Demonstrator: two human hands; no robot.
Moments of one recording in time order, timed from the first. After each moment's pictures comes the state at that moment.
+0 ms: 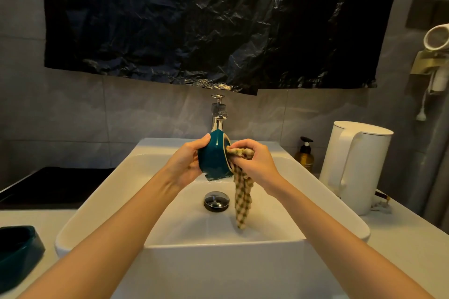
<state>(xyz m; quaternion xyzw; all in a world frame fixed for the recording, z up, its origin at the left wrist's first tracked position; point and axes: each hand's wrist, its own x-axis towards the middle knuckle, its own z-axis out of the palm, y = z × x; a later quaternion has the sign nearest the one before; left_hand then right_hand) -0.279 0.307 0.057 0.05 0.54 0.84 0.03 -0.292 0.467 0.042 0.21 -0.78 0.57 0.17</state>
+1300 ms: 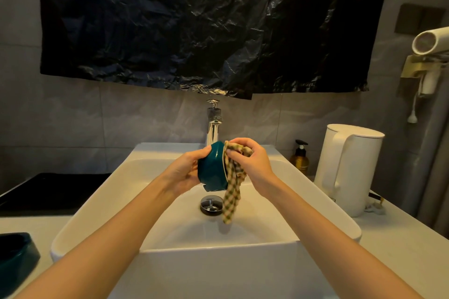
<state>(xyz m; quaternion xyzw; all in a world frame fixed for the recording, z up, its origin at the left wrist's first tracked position) -0.286 0.307 0.046 0.08 0.56 0.82 0.08 -0.300 0.467 0.044 0.17 -0.71 0.67 0.15</state>
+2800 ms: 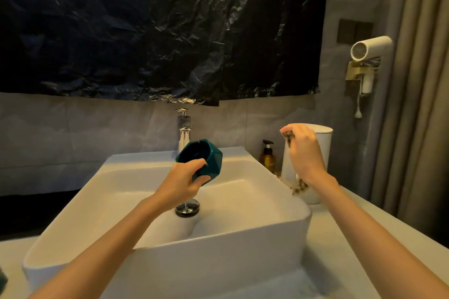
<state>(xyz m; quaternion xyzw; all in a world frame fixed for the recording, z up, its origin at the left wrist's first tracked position) -0.263 0.339 0.031 0.29 0.87 0.31 -0.24 -0.258 0.626 0.074 0.03 -0.84 0.25 0.48</state>
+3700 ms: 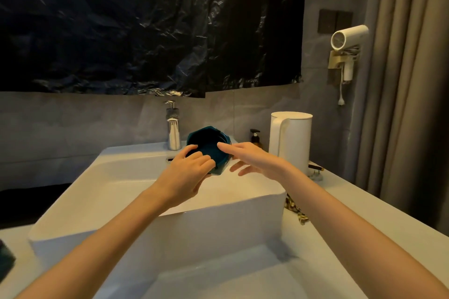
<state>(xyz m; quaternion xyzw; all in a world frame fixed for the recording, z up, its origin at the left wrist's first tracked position) -0.205 0.370 0.040 0.40 0.82 -0.07 -0.40 -0.210 0.563 0.071 0.10 -0.88 0.47 -0.02</state>
